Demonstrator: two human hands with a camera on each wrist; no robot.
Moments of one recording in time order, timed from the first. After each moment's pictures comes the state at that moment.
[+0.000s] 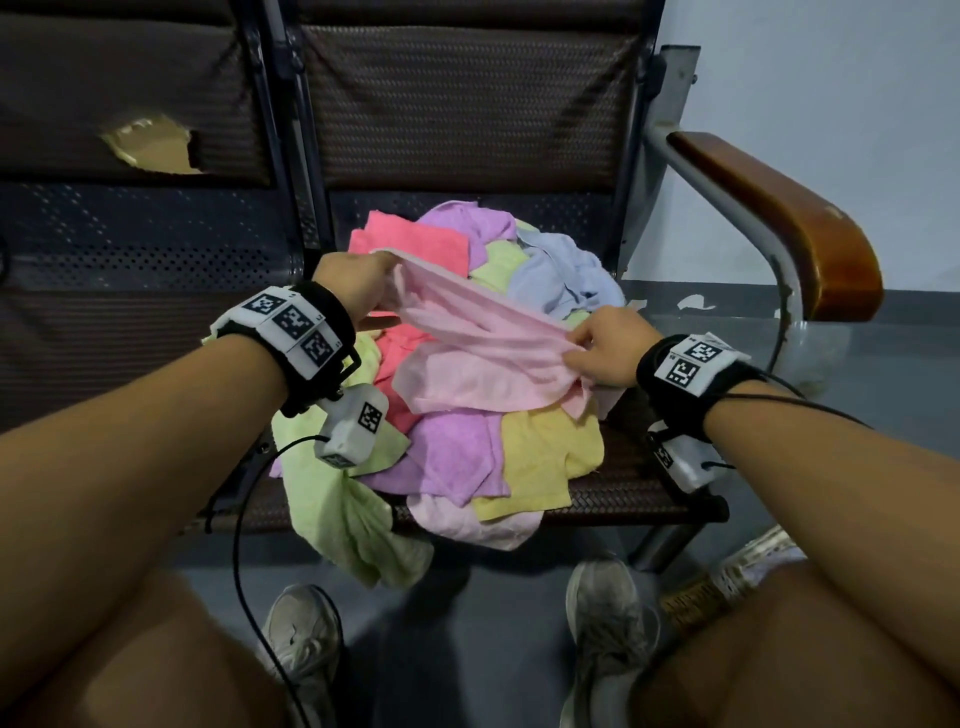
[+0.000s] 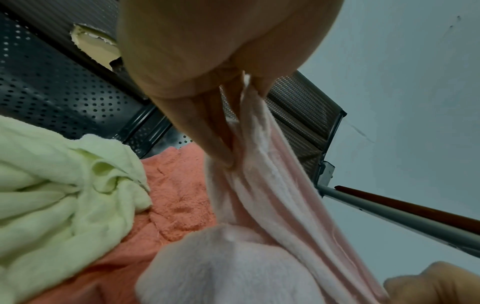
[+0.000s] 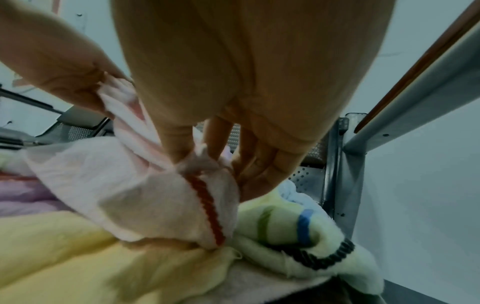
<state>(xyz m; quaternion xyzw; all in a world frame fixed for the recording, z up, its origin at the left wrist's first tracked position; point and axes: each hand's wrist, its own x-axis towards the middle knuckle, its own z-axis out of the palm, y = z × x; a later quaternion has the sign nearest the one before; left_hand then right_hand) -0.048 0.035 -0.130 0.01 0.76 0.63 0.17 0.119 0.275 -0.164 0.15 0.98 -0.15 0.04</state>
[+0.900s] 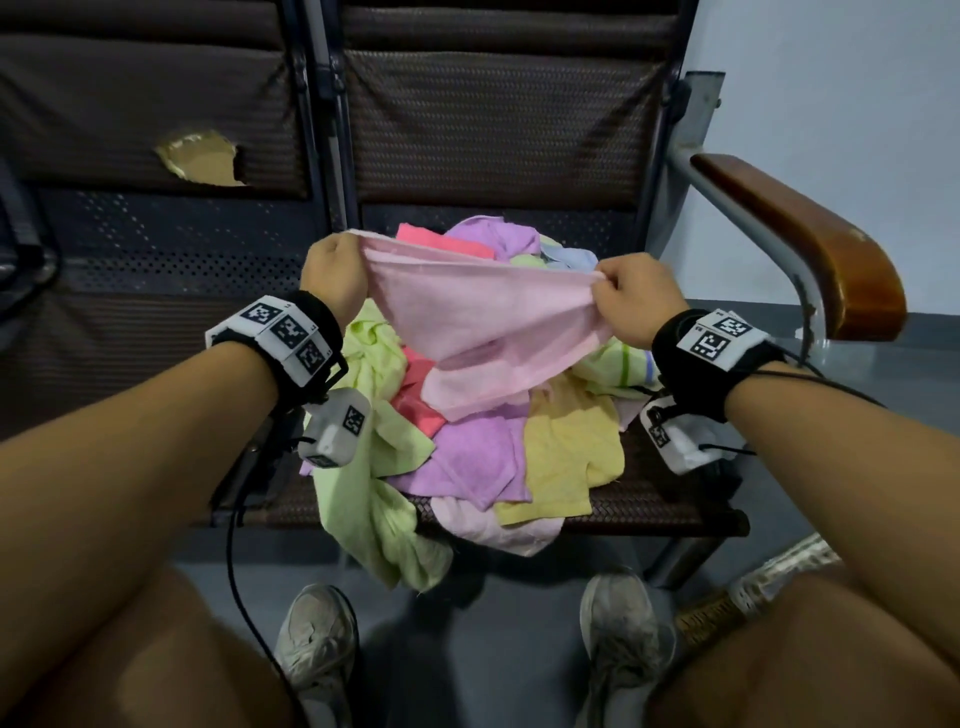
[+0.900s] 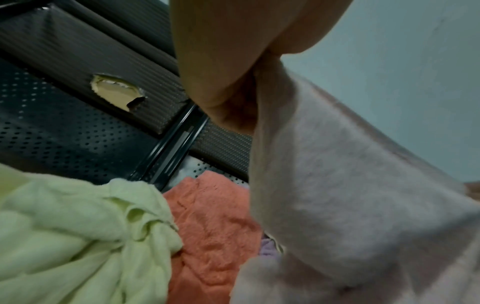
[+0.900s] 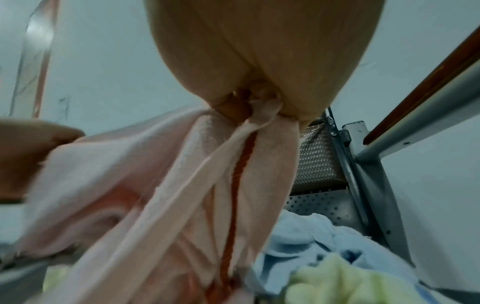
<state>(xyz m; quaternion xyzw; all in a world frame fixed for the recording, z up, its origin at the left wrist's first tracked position) -0.068 -0.006 -0.123 0.06 0.79 0.61 0.02 0.095 0.262 -0.121 0.17 0.95 -0.18 -0.17</state>
